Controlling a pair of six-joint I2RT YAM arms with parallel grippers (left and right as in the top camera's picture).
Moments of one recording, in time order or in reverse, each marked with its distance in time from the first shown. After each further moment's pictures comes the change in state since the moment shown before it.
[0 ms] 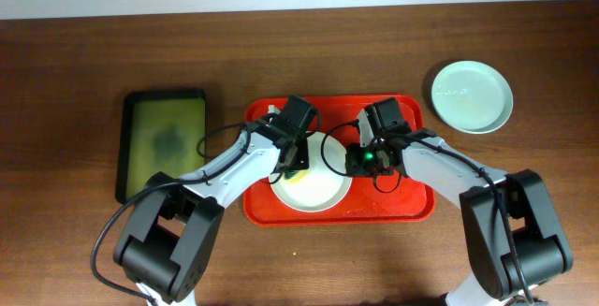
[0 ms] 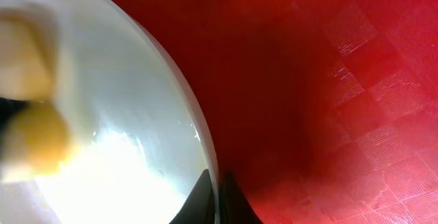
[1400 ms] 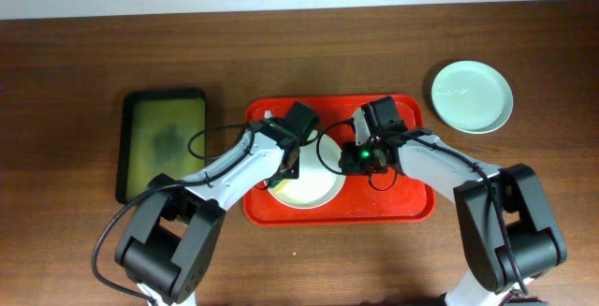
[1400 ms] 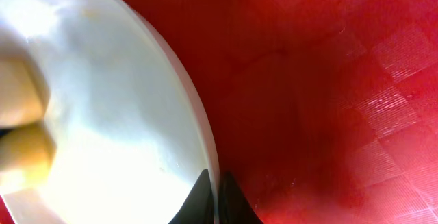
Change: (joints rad) left arm -0.018 -0.003 0.023 -0.155 -0.148 0.027; right arm 0.005 0.037 0.016 0.033 -0.043 0.004
